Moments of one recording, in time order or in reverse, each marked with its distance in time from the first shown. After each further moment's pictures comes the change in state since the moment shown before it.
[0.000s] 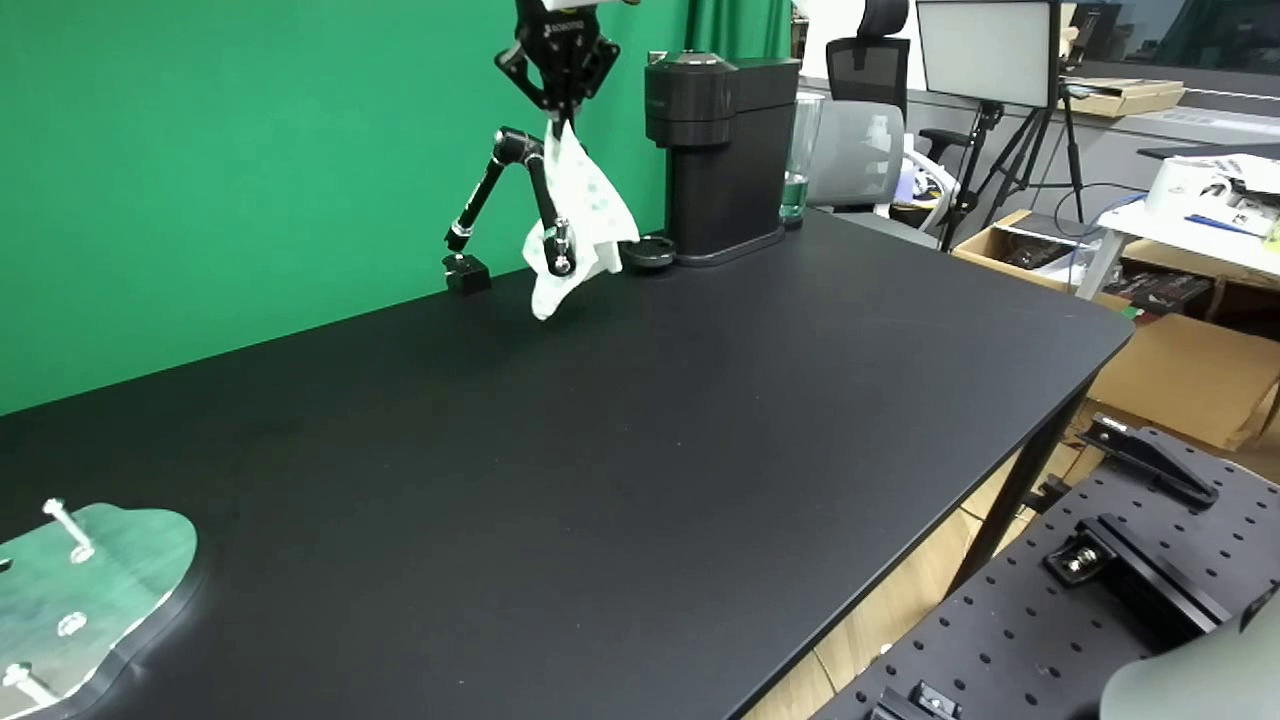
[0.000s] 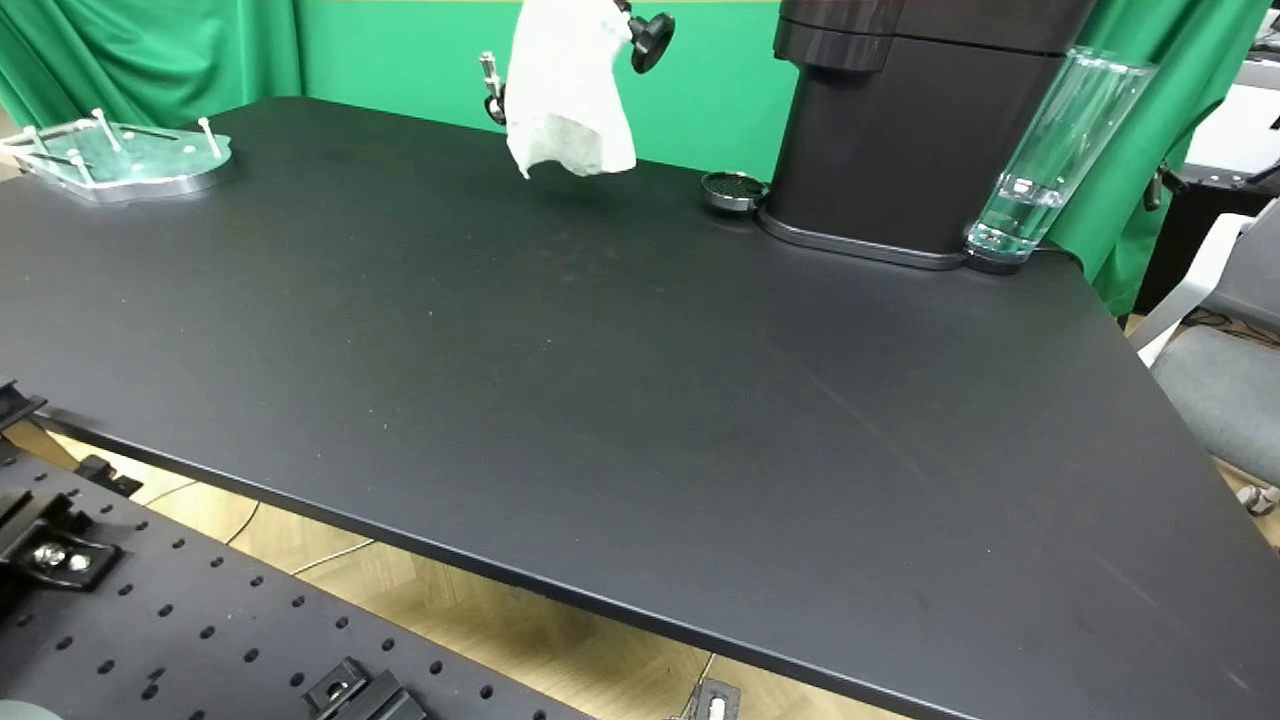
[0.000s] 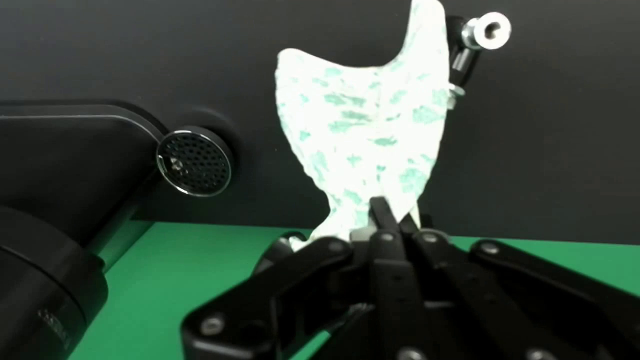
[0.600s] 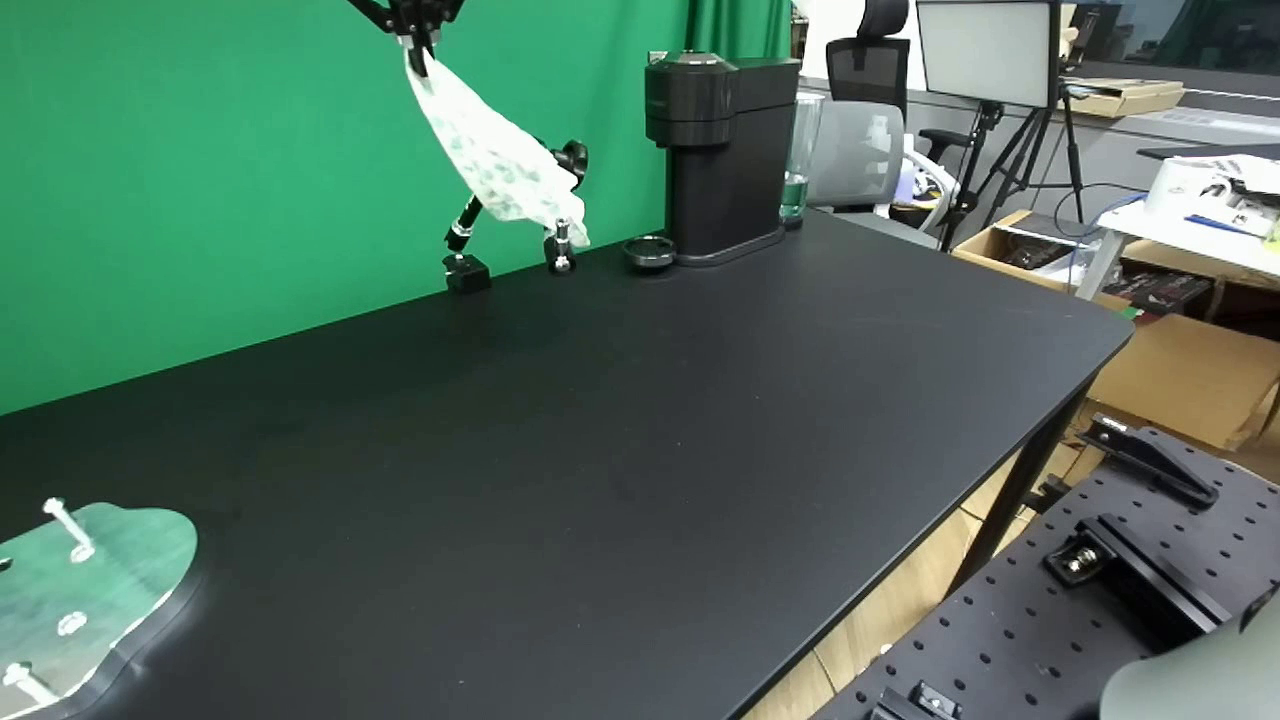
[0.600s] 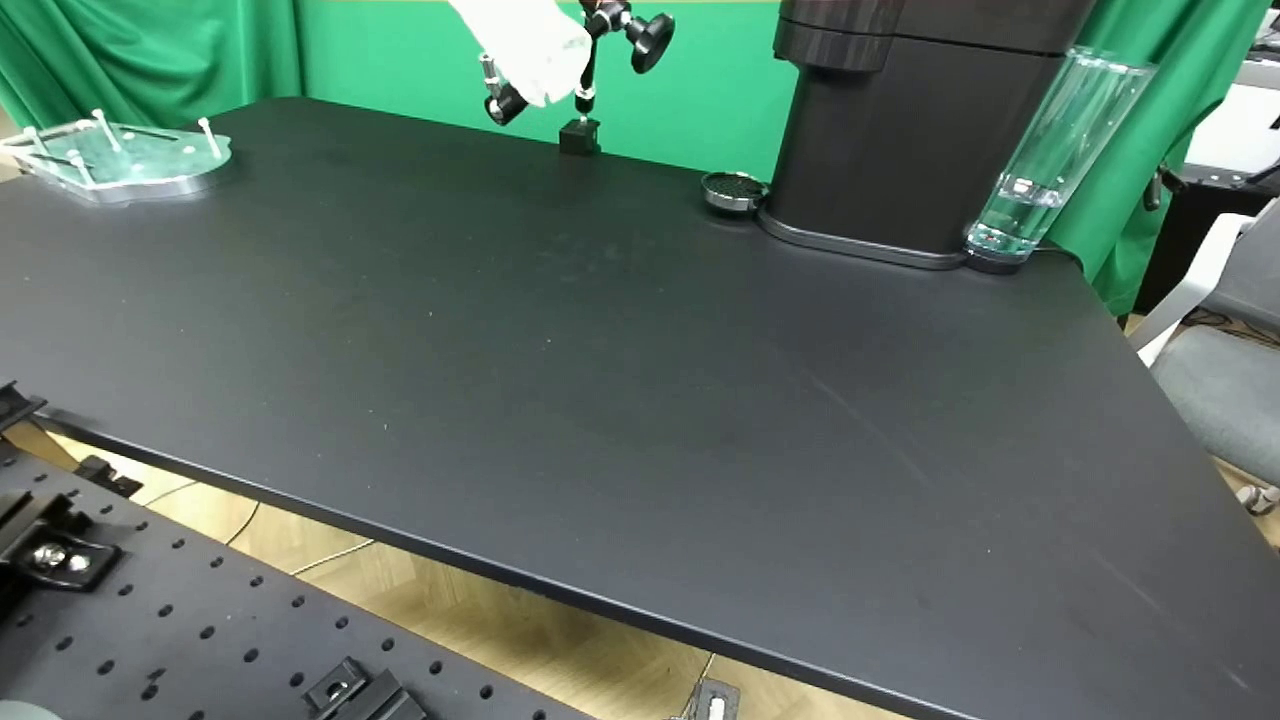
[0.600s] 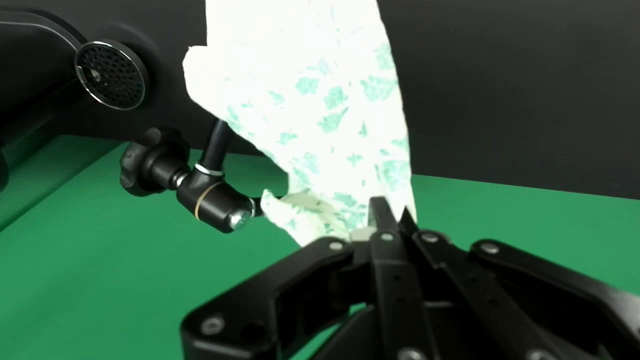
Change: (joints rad) arm 0.122 0.005 0.084 0.173 -0.092 -0.117 0.153
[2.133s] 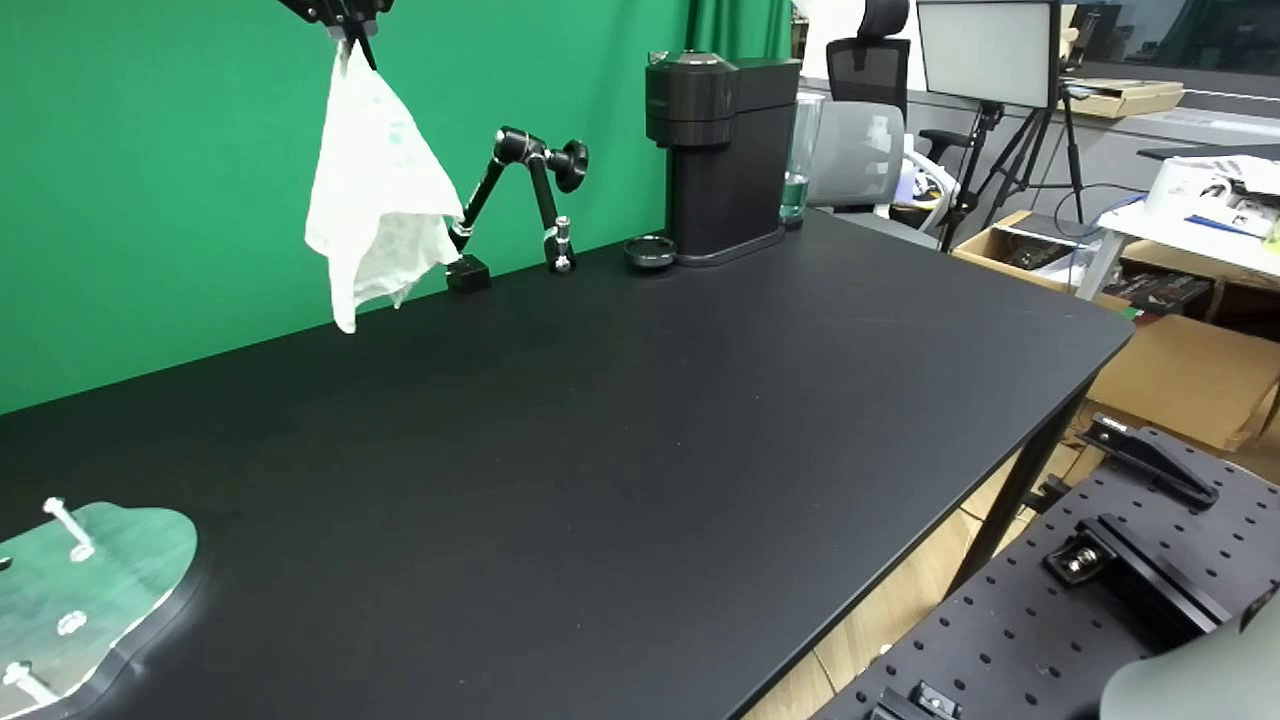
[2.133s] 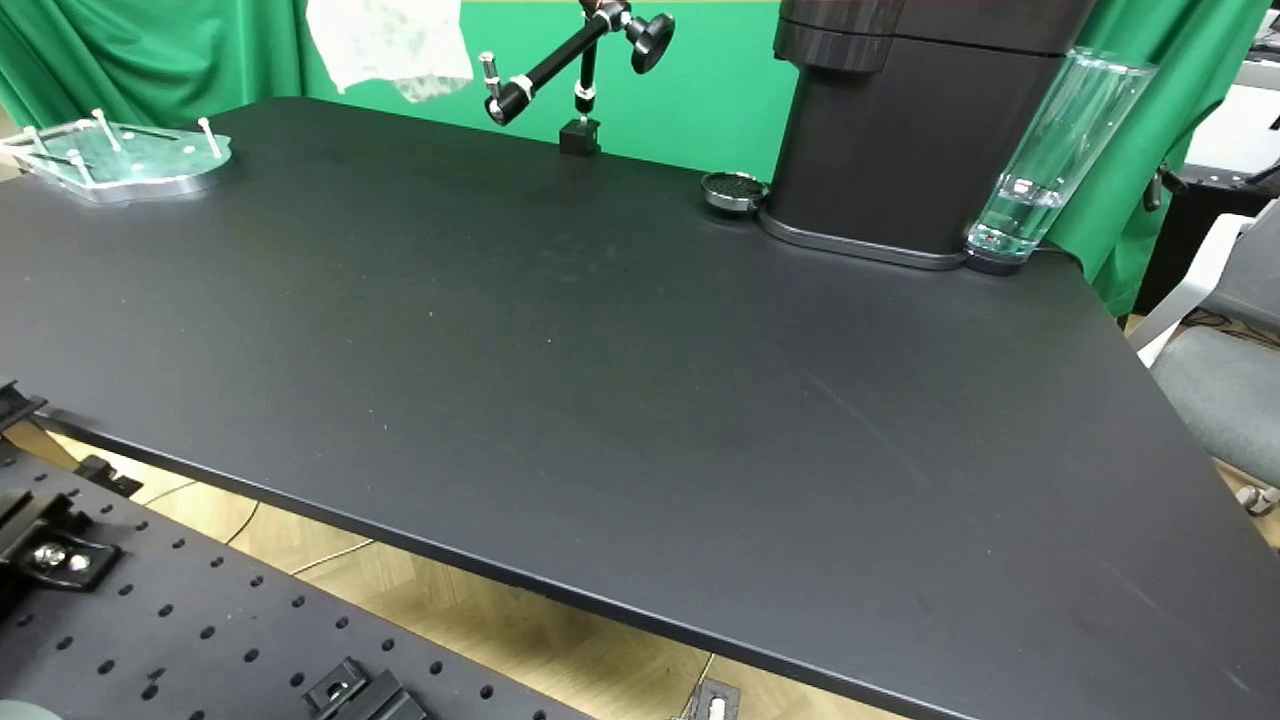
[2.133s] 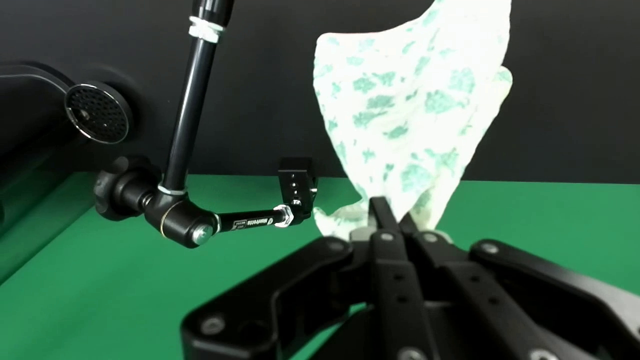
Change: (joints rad) arm 0.078 0.057 0.017 0.125 -0.035 -0.146 0.205
